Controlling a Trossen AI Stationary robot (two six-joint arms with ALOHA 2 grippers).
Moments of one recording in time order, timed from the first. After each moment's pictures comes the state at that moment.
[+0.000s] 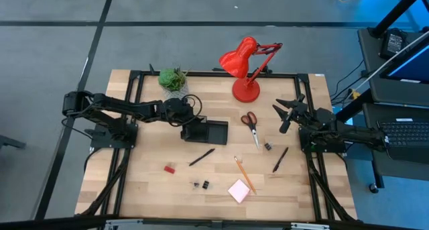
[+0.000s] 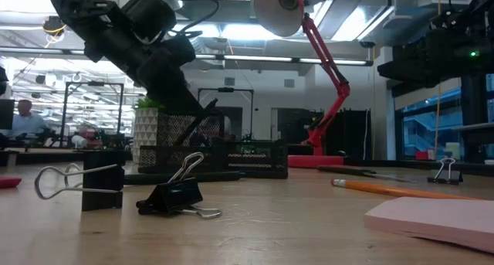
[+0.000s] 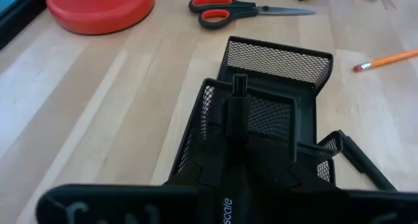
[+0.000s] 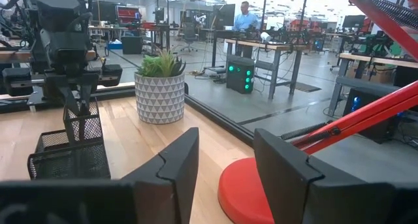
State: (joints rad) left arm 0.20 1.34 0.53 0.21 0.04 -0.03; right arm -0.14 0.01 0.03 0.02 0.43 -0.05
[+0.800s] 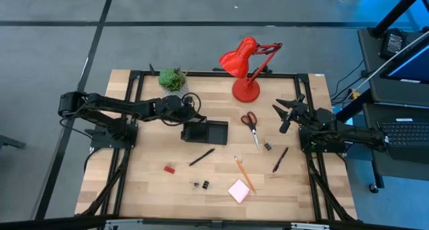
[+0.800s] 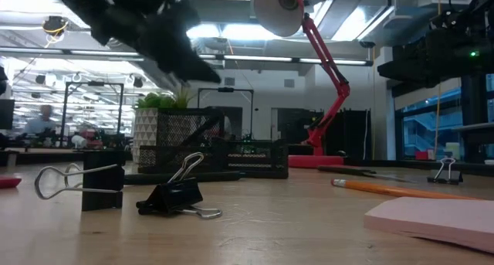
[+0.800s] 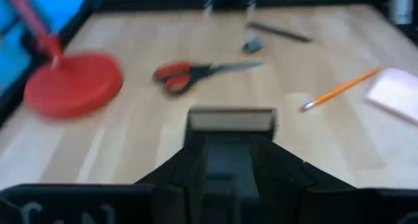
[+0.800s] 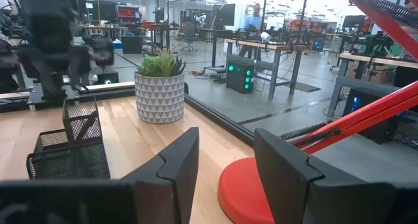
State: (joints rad) left arm 0.15 1.27 0.61 0.20 0.12 0.12; right arm -0.14 0.01 0.03 0.02 0.43 -0.06
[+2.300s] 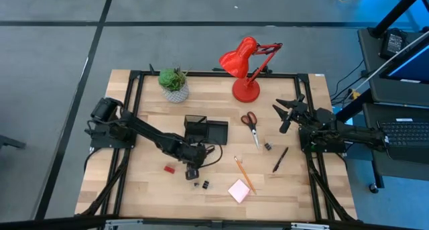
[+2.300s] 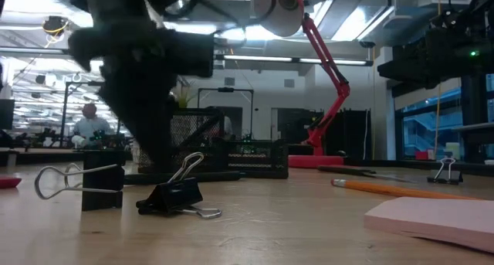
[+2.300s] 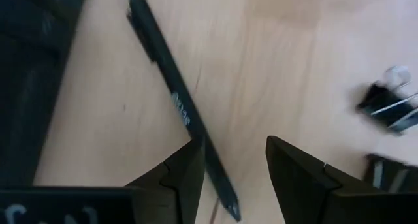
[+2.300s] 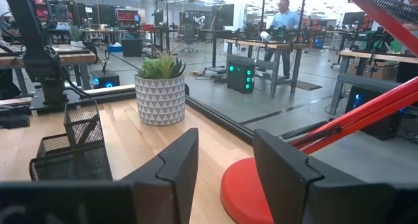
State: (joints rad) left arm -0.32 1.77 1.00 -0.39 -0.07 -0.54; right arm -0.14 0.01 0.03 0.02 0.43 -0.03
